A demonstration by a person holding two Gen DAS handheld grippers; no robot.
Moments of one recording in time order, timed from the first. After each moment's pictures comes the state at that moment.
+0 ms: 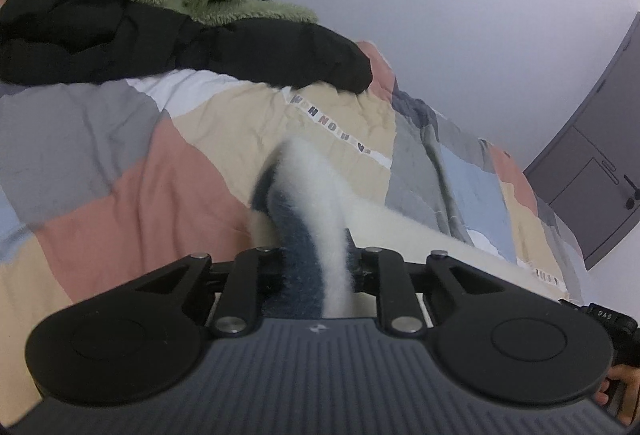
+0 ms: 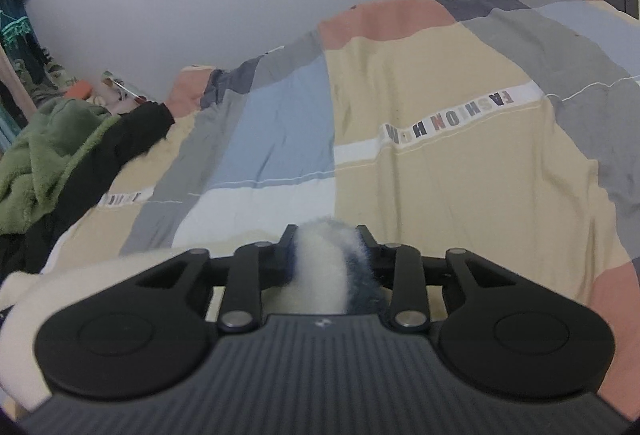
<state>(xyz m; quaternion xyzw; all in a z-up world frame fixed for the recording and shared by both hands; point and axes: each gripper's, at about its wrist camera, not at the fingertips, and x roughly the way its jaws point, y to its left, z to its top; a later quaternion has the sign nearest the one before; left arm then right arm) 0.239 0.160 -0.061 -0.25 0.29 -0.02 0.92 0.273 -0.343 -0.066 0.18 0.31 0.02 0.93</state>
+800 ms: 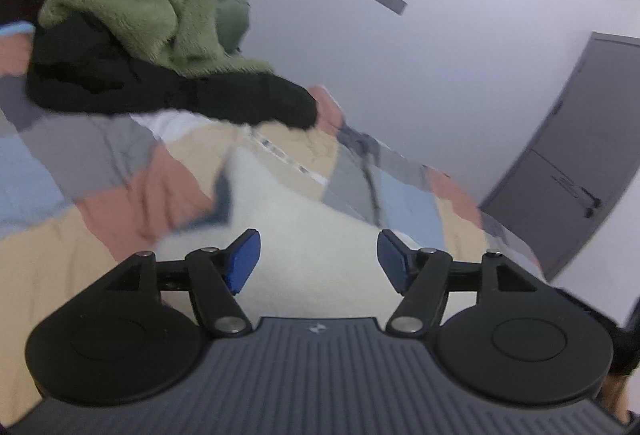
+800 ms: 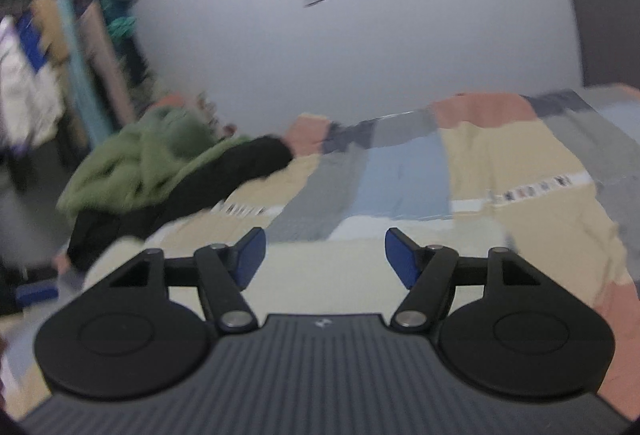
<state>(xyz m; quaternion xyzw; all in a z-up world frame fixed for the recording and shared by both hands) 0.104 0.117 -0.006 -0.26 0.22 -0.05 0.94 0.168 -0.264 -0.002 0.10 0.20 0.14 0.96</state>
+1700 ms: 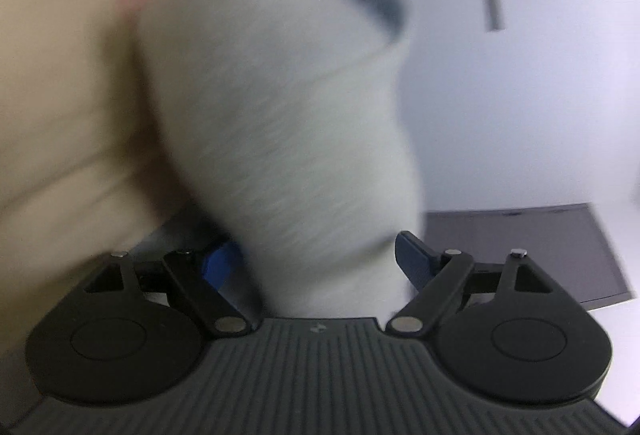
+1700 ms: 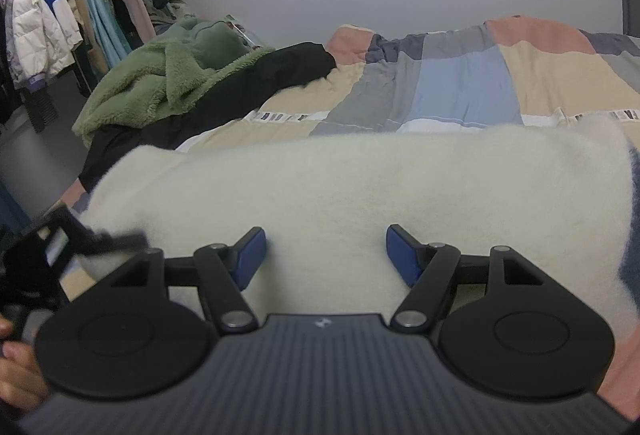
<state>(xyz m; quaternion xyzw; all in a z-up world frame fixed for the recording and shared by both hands) 0.154 0.138 -0.139 -0.61 0.30 -0.10 0.72 0.189 -0.206 -0.050 0.08 0.30 0.18 0.93</state>
